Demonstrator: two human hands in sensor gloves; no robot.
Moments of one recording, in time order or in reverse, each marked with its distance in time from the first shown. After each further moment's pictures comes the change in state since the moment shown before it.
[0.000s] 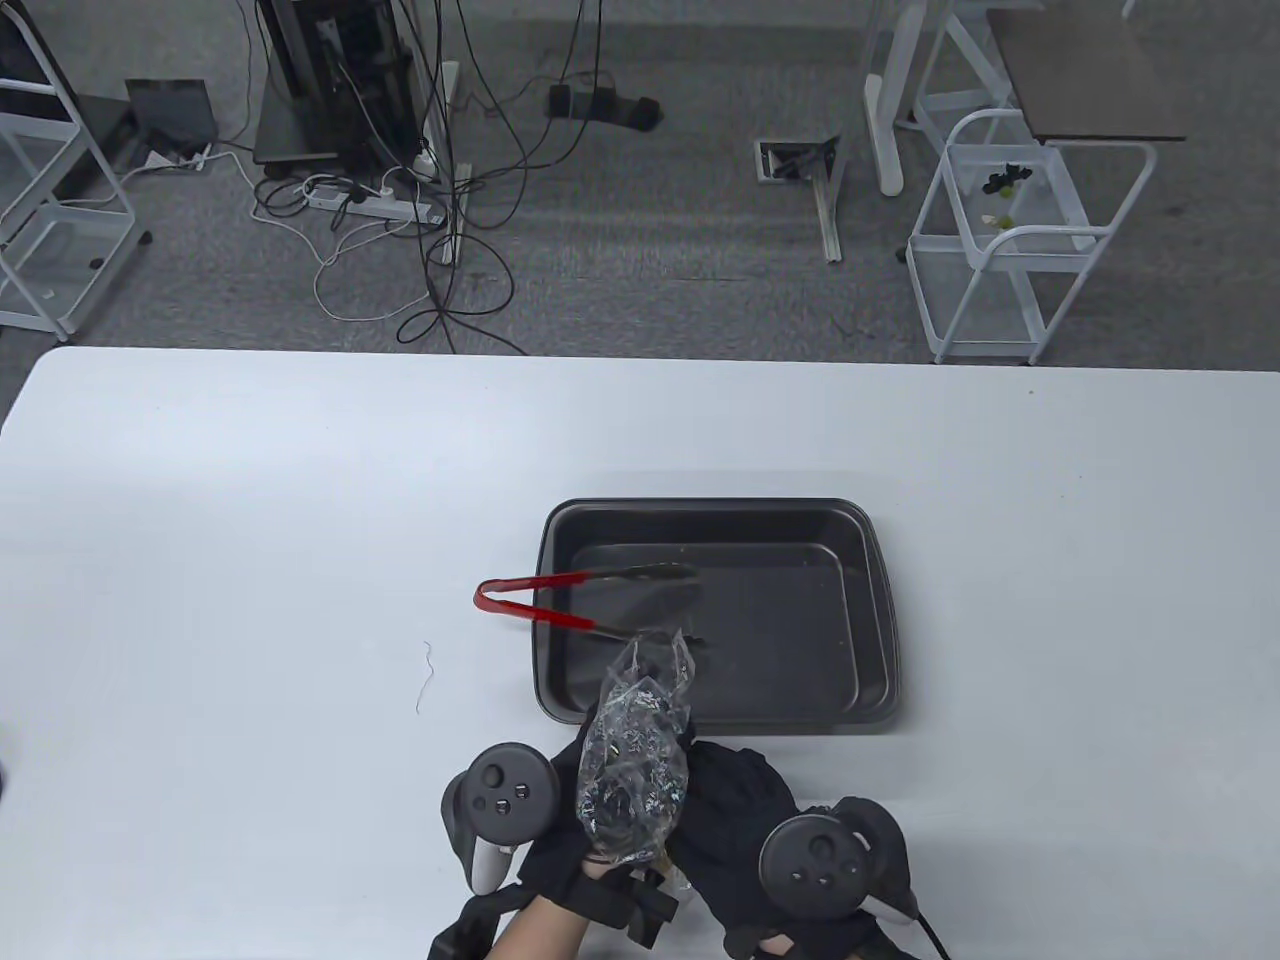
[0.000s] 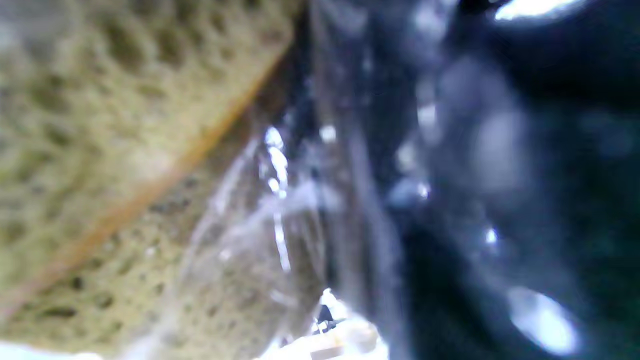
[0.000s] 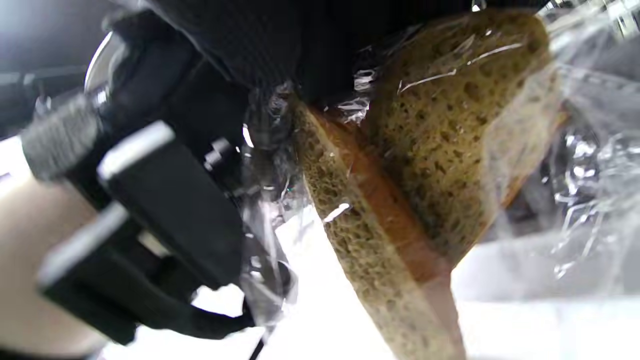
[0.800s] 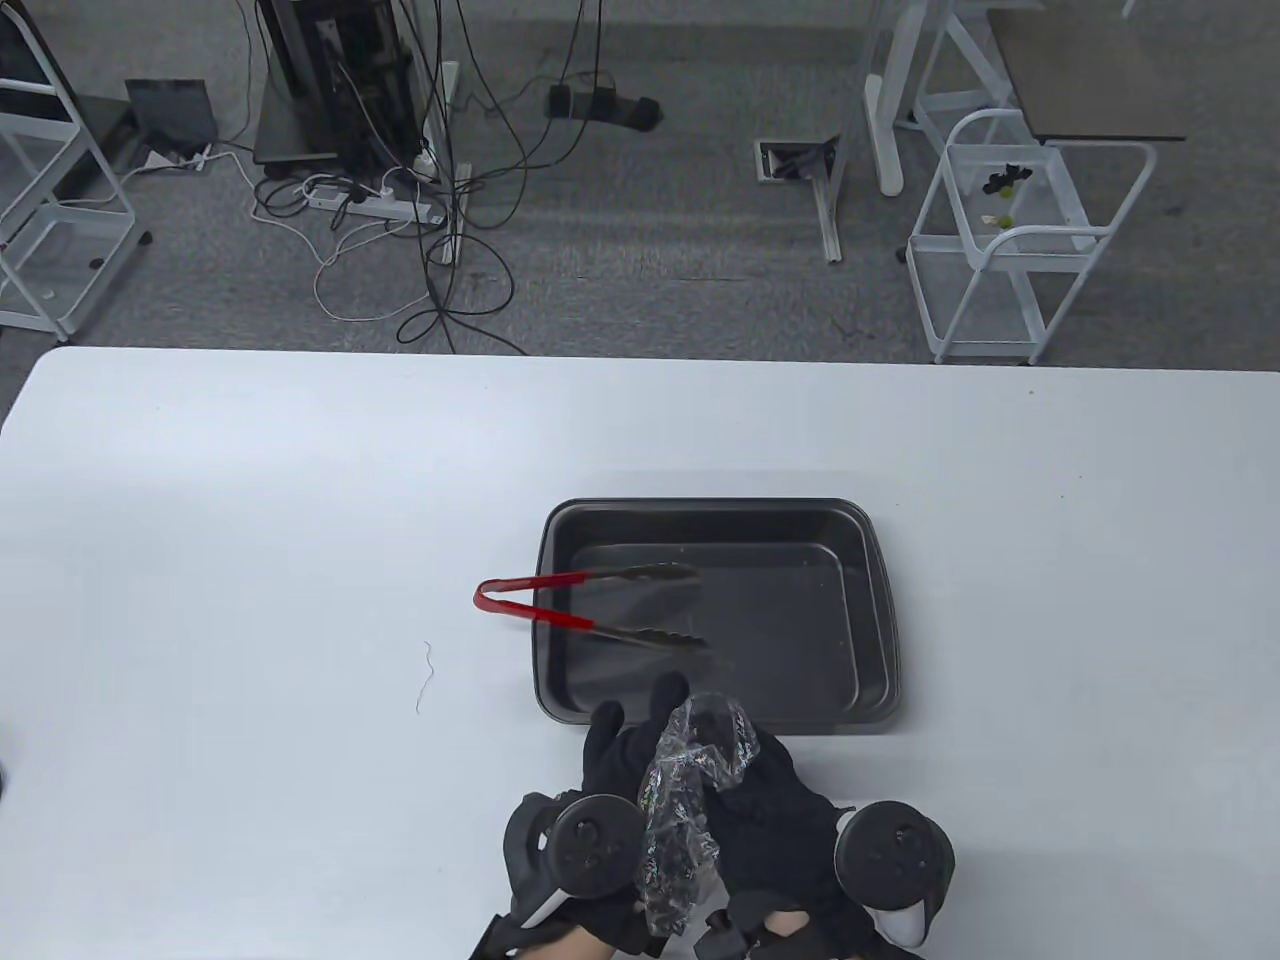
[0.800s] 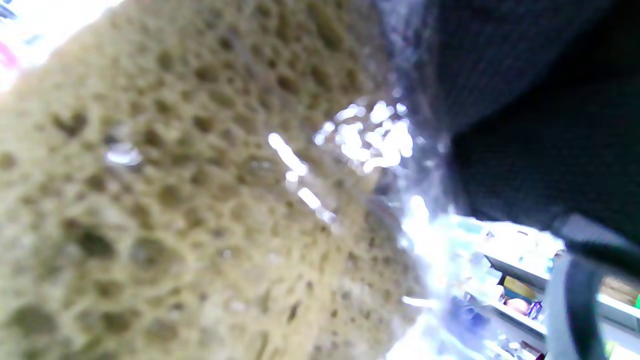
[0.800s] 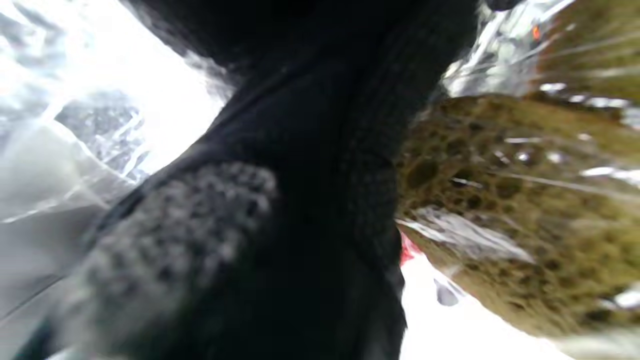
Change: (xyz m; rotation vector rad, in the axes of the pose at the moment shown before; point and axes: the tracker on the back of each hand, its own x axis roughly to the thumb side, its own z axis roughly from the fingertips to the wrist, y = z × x) left_hand 0.038 -0.026 0.012 0.010 -0.158 -0.437; right_hand -0.028 -0.018 0.006 -0.303 0.234 -0.569
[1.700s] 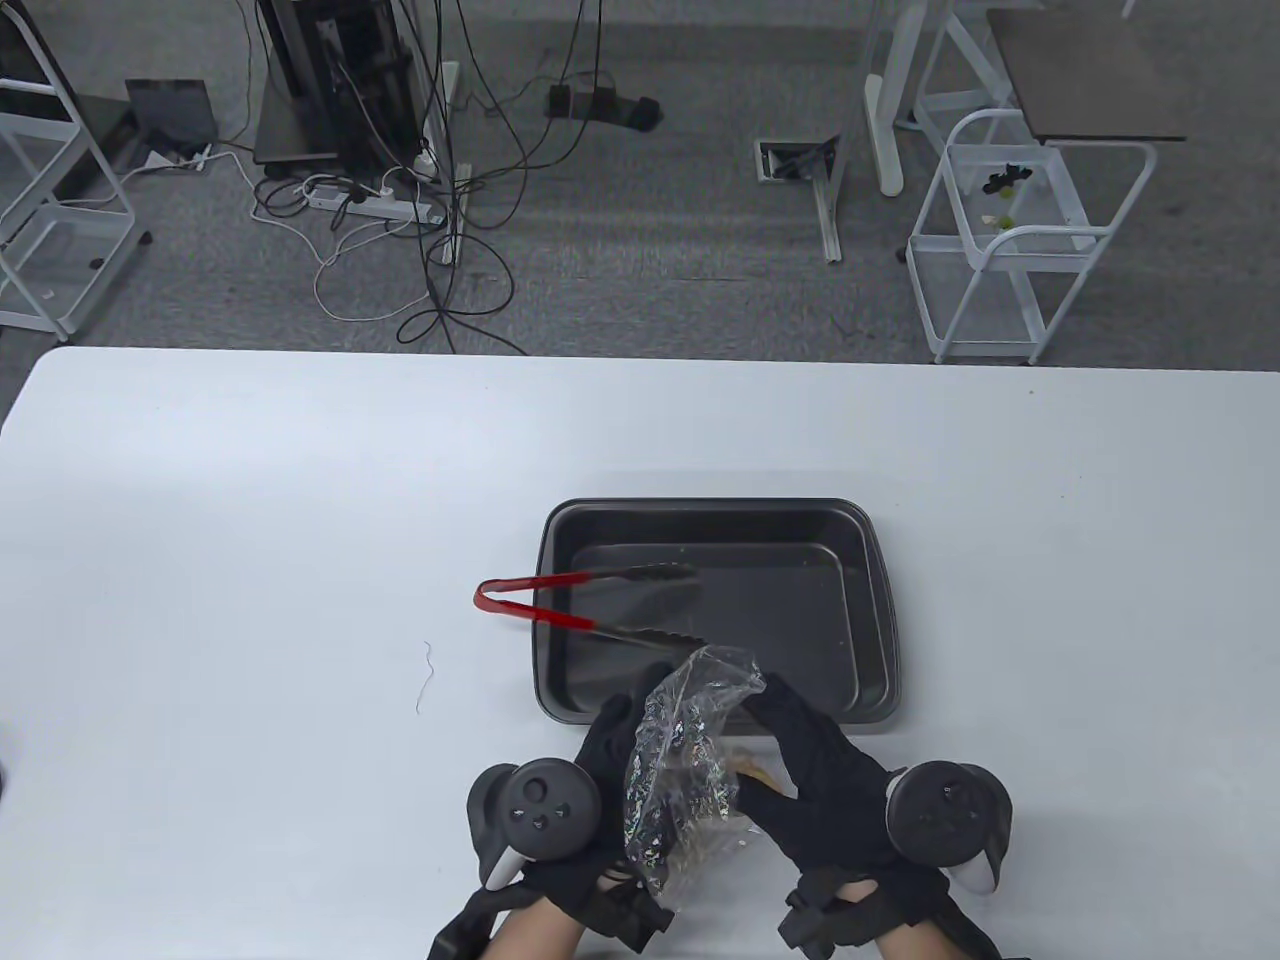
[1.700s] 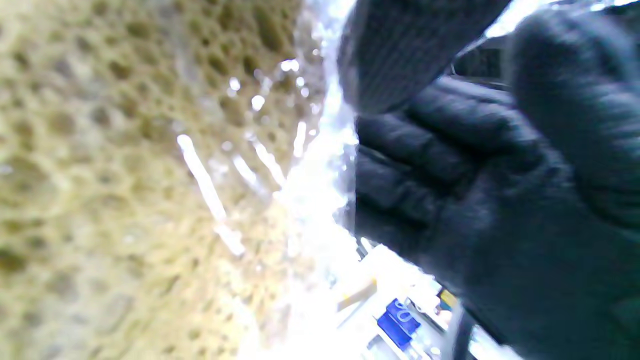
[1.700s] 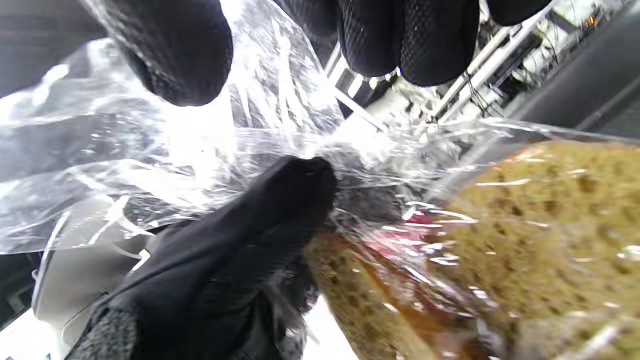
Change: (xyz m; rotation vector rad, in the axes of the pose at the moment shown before) left_hand -0.022 0.007 -0.009 -0.092 -0.040 0.232; right_hand -0.016 -0.045 -0.015 0.138 -0.040 0.140
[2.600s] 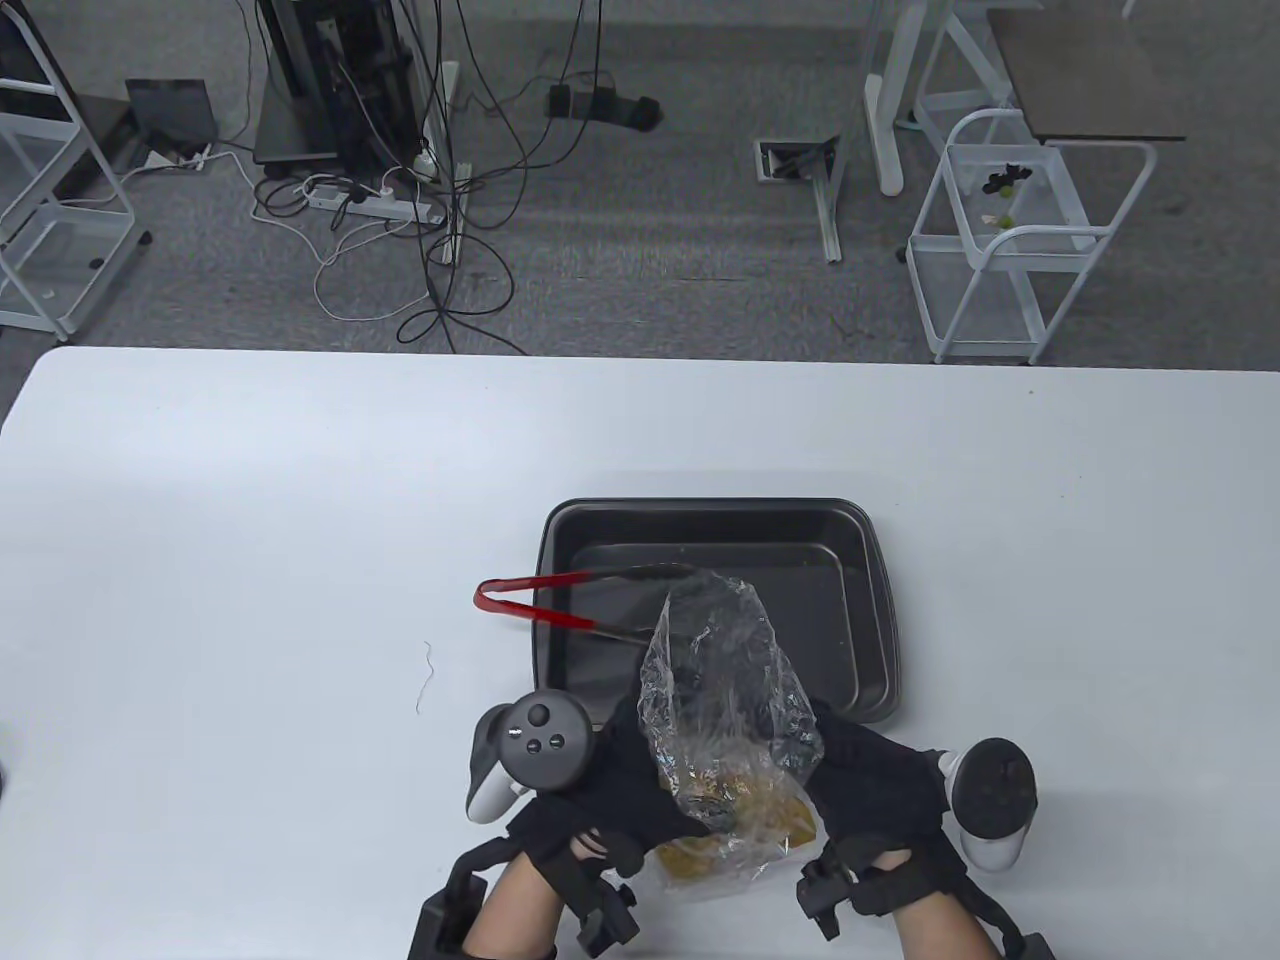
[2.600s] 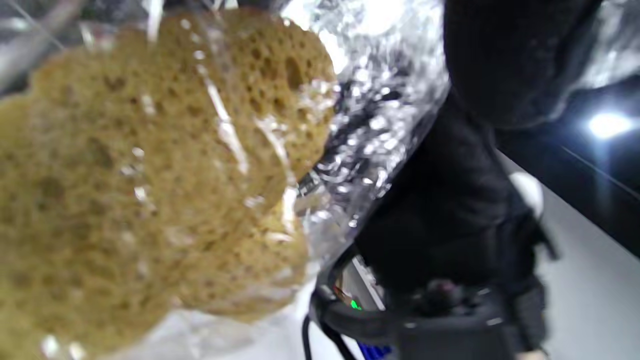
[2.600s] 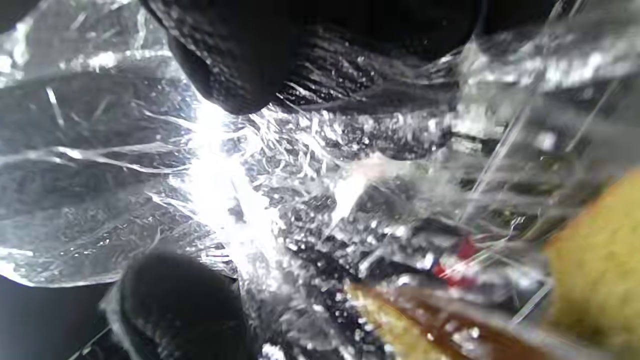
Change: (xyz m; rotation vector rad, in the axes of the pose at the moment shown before) left_hand -0.006 -0.005 -0.022 -0.311 0.024 0.153; right_hand -0.029 -0.010 0.001 -0.171 -0.027 -0.279
